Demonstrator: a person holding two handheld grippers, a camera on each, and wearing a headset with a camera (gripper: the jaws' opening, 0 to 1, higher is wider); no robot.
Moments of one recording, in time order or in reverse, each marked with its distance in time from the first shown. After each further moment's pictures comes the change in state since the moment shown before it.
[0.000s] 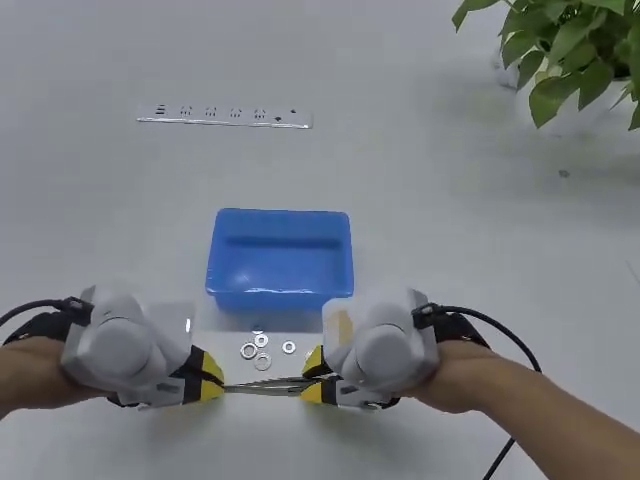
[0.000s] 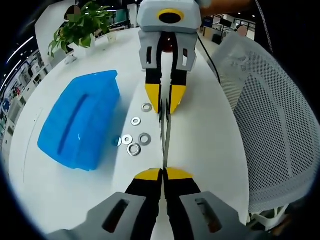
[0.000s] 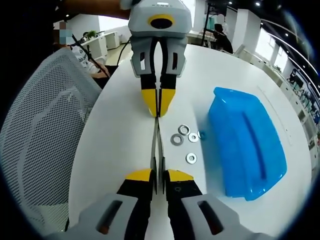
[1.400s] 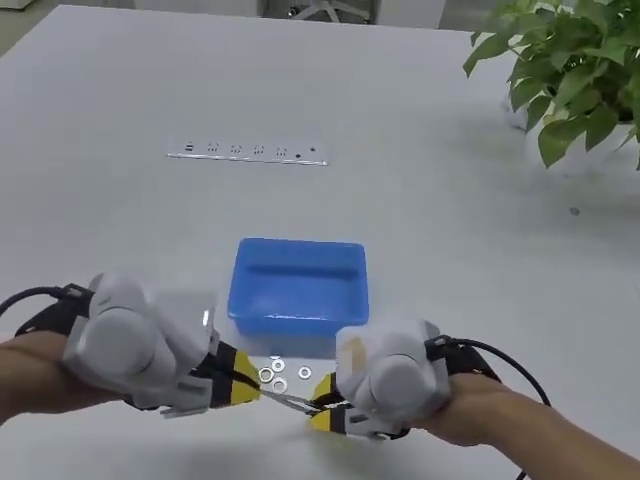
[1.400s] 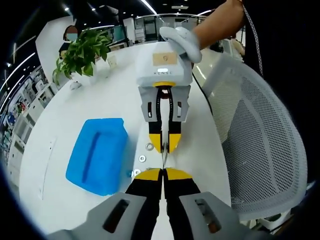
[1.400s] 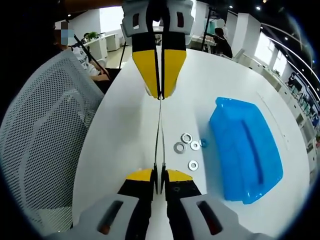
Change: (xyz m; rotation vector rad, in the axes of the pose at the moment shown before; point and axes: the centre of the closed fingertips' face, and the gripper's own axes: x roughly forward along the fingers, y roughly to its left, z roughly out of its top) left arm -0.053 -0.008 0.072 0.081 -0.119 0.055; right arm -0.006 0.006 0.013 -0.017 -0.029 -0.019
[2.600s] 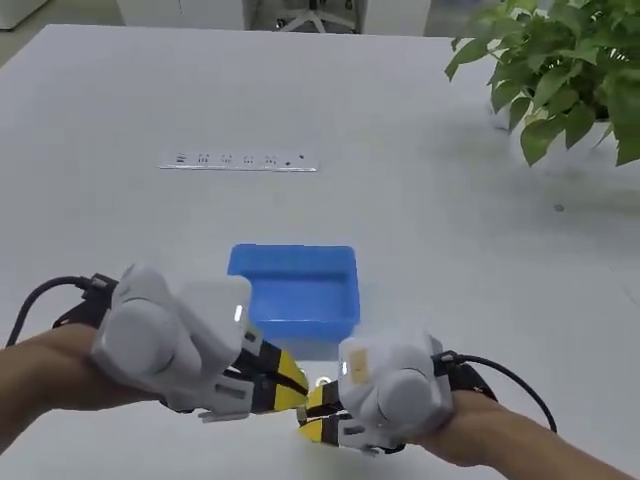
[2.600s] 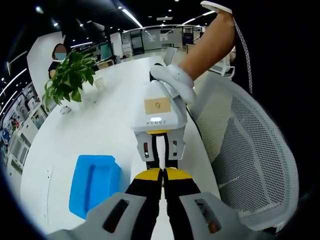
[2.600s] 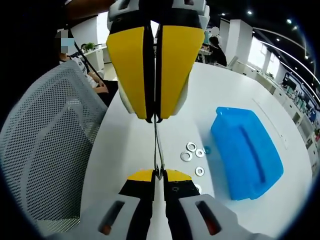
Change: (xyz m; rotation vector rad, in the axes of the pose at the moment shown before) left arm 0.006 -0.018 0.061 0.093 -0.113 -0.070; right arm -0.004 0.014 0.013 0.032 -0.112 -0.033
